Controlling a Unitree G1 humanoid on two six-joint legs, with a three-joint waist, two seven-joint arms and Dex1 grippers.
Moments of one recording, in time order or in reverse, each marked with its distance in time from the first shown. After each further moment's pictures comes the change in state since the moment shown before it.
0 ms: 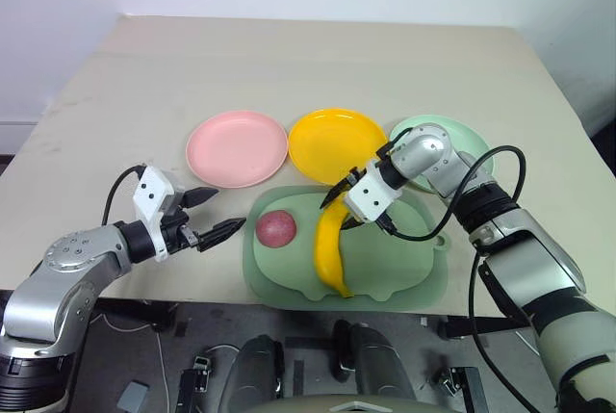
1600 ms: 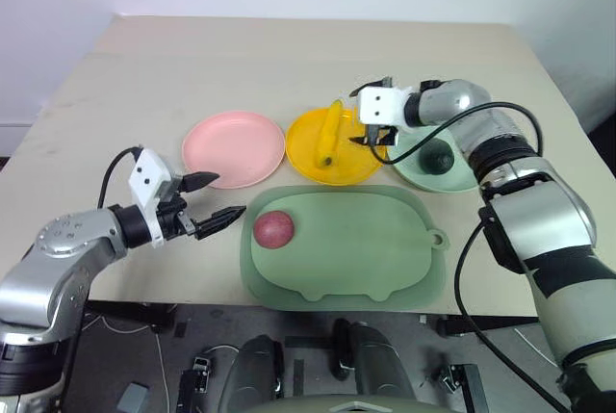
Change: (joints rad) left arm -0.114 0.060 -0.009 0.013 -0.012 0.010 -0.076; right arm -0.305 -0.012 -0.201 0.538 -0.208 0.110 -0.628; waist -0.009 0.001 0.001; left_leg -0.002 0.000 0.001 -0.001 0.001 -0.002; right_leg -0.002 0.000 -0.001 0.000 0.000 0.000
